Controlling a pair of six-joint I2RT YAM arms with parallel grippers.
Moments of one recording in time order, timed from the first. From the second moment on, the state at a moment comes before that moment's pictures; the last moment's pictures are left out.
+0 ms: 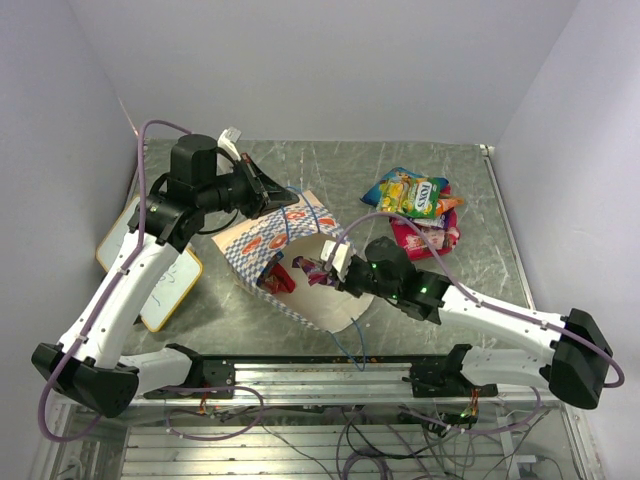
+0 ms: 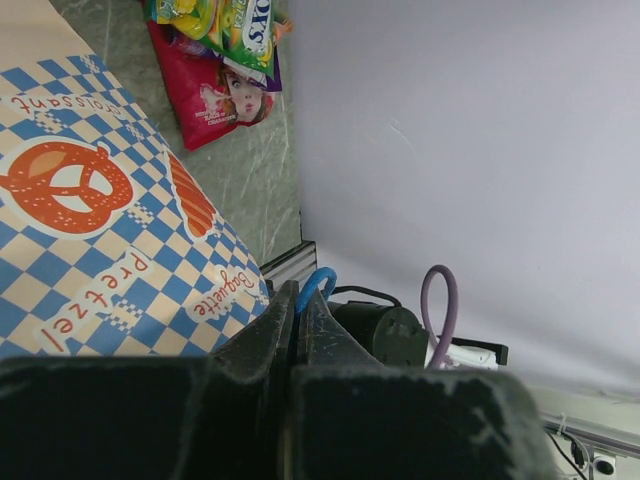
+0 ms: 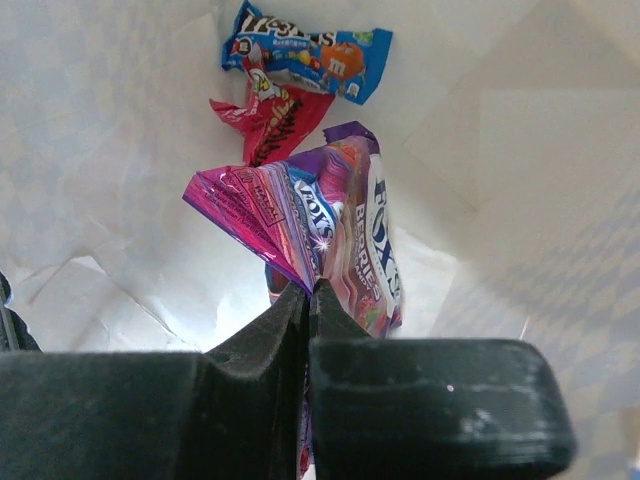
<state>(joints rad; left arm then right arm) -0.42 1.20 1.39 -0.59 0.51 -1.05 0.94 1.14 0.70 -0.04 -0.12 -0.39</state>
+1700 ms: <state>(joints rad) -0.30 1.38 1.58 -0.87 0.37 -0.93 0.71 1.42 1.73 -1.05 0.68 0.36</state>
